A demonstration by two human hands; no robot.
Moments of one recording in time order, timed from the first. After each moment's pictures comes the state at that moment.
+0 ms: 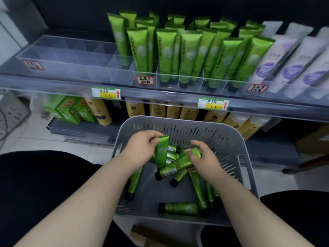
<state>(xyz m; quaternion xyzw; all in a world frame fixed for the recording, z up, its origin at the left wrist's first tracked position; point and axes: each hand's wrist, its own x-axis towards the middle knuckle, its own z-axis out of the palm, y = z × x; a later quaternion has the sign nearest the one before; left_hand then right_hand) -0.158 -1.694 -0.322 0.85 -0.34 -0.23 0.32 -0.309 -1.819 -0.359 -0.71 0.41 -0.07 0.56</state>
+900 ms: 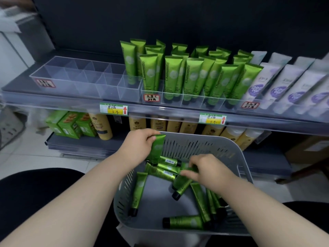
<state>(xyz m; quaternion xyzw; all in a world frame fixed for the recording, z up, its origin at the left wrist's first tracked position) -0.123 -1.681 -0.285 0.84 -0.39 -0.17 0.33 -0.298 -1.805 -0.296 -0.96 0.22 0.09 0.15</state>
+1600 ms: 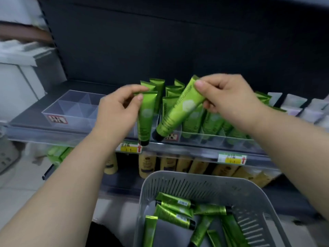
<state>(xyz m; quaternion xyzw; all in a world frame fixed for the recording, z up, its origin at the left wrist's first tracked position) -0.002 -1.686 -0.186 0.69 -0.40 0.06 0.60 -0.153 -1.831 -0.111 -0.85 0.19 -0.29 0.40</state>
